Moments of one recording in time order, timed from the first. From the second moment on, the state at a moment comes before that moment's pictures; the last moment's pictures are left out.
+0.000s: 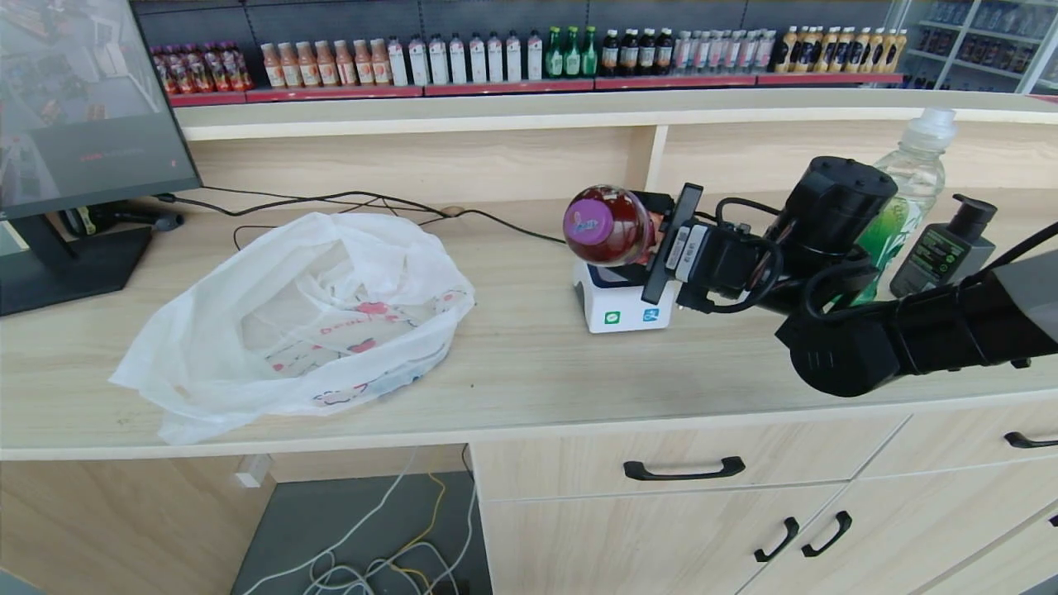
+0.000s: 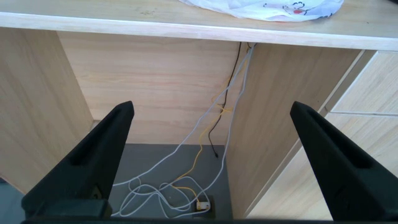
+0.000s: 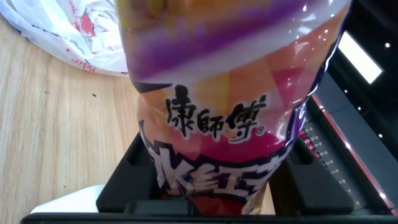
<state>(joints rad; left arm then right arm) 0.00 0.00 0.00 0.00 0.00 -0.01 0.39 2.03 -1.25 -1.08 0.77 -1.05</state>
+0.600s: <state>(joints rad) 0.00 0.00 0.00 0.00 0.00 -0.01 0.39 2.04 -1.25 -1.08 0.78 -1.05</state>
